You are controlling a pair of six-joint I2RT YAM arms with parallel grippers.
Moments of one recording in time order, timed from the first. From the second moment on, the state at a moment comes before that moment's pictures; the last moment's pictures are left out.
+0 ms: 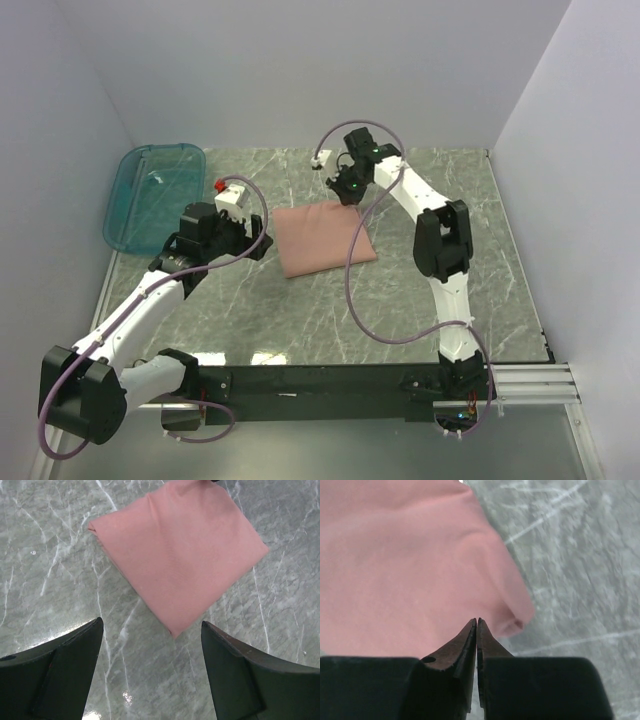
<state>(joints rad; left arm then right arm) -0.34 1.08 0.74 -0.13 0.24 -0.15 0.39 2.25 2.04 -0.88 -0.32 -0.70</state>
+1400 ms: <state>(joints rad) -0.35 0.86 0.70 -0.16 -0.01 -0.15 0.21 1.81 1.43 -0.51 -0.43 -0.20</state>
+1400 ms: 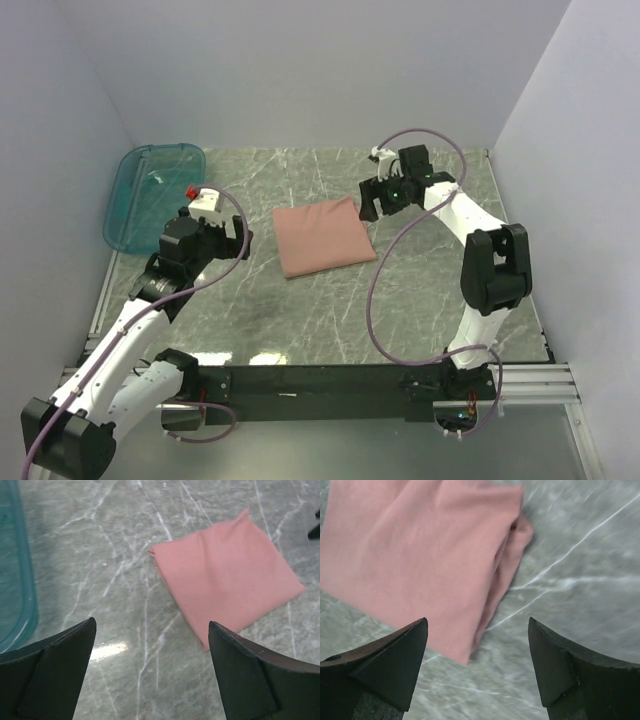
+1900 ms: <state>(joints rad) -0.35 0.83 0.68 -0.21 -0.09 -0.15 0.22 2.06 1.47 -0.49 -0.36 0.05</state>
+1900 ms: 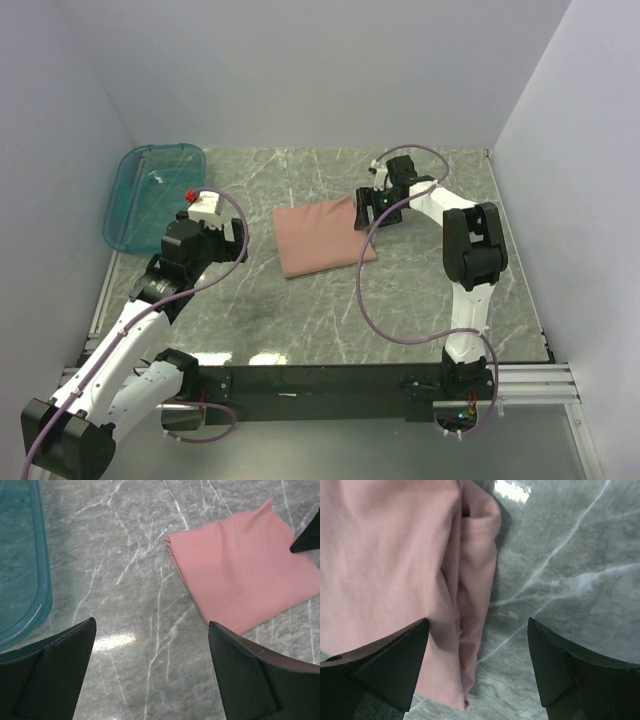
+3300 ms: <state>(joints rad) -0.36 0.85 0.68 -0.21 -0.05 -0.14 -0.40 2.12 1.66 -0.88 -0.37 -0.37</state>
